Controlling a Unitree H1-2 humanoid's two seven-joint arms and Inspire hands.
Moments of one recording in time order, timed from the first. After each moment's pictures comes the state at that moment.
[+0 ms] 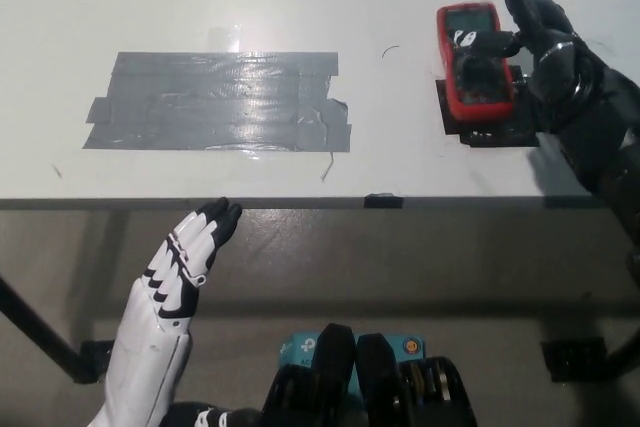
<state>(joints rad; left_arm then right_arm) 0.00 0.23 -0.24 -0.45 0.61 -0.46 0.30 -1.25 -0.26 0.54 1.33 -0.25 0.00 -0.13</state>
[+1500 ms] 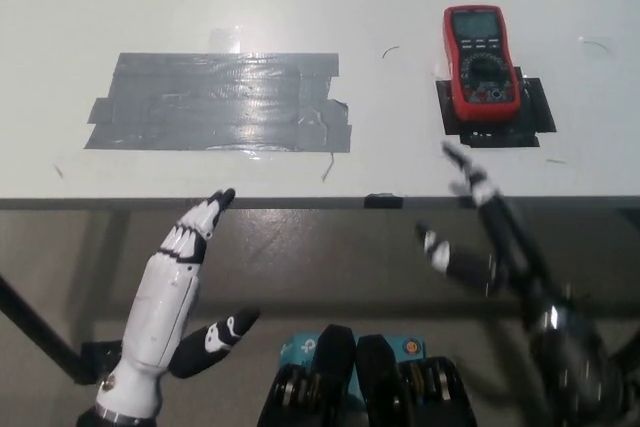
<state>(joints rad) -0.07 0.23 -0.18 -0.05 0.56 -0.42 0.27 -0.20 -0.21 0.32 -0.03 -0.30 0.05 -0.12</state>
